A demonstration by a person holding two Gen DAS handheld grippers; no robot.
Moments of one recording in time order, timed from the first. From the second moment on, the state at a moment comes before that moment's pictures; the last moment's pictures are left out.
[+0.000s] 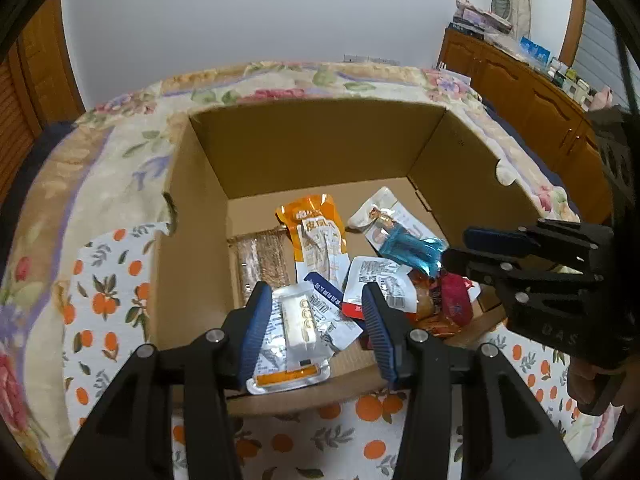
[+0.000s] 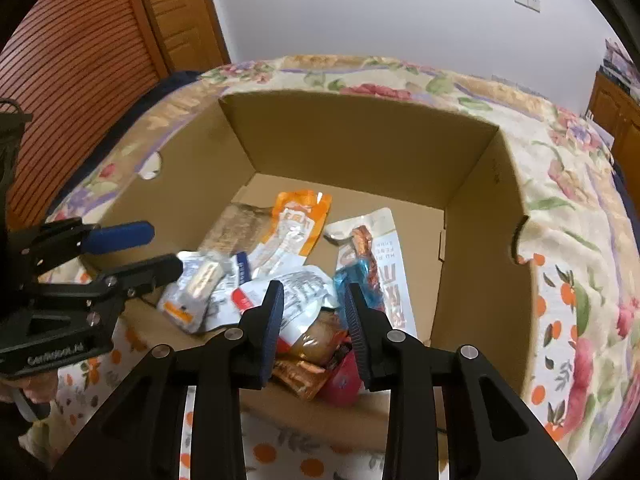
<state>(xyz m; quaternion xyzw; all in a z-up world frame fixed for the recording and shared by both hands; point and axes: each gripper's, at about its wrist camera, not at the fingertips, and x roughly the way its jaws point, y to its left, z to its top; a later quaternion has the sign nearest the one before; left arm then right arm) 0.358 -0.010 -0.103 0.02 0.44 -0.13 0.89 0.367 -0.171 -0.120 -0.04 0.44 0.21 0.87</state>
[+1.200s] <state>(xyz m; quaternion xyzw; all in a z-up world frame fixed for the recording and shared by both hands) 0.170 -0.017 0.011 0.02 0.35 -0.11 0.93 0.171 -0.229 0.014 0.00 0.32 0.17 0.93</state>
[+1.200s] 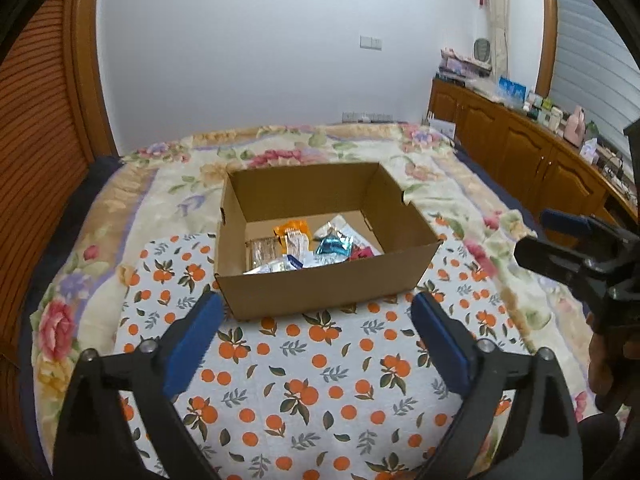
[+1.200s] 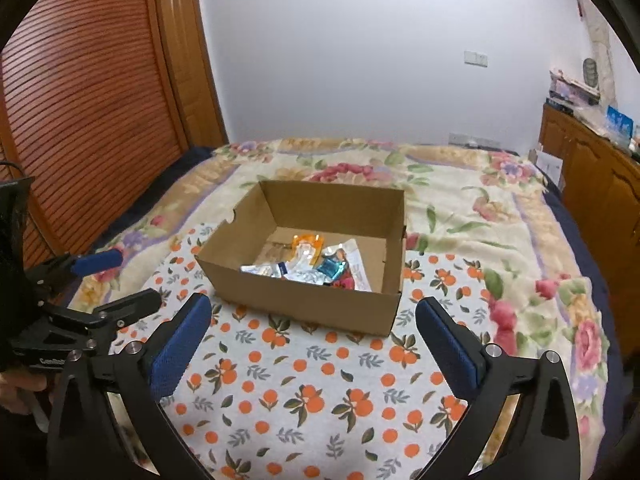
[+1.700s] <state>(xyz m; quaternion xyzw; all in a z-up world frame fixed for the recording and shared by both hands) 0.085 -0.028 0.057 0.04 0.29 -0.08 0.95 0.090 -0.250 0.045 0.02 0.28 0.15 0.95</state>
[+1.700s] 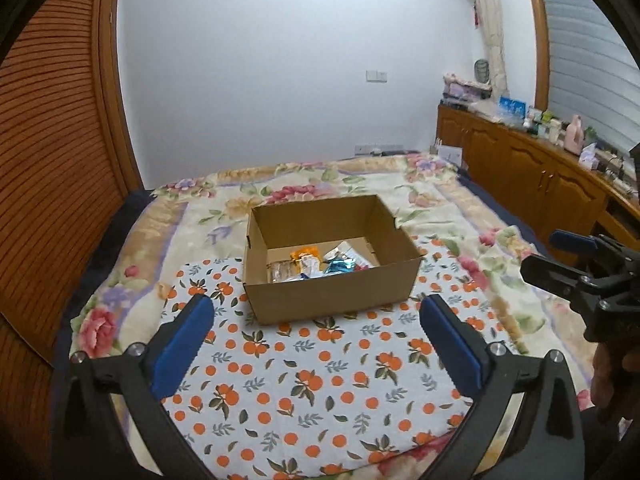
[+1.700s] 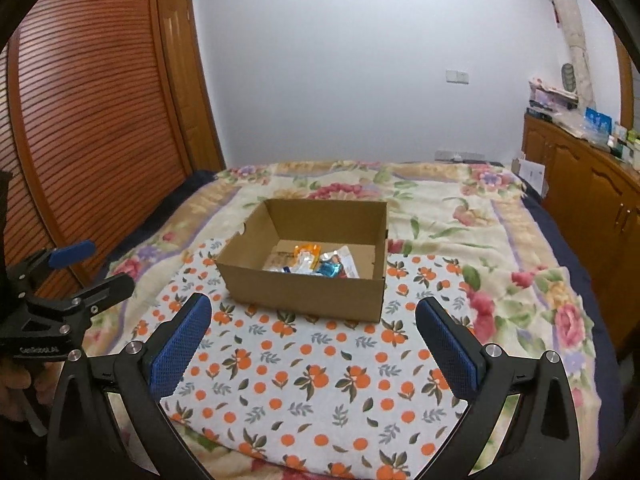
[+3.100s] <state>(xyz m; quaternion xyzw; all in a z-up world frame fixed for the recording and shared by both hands) 0.012 -0.021 -0.009 0.05 0.27 -0.04 0.96 0.015 -0.274 -0.041 0.02 0.25 0.12 0.96</state>
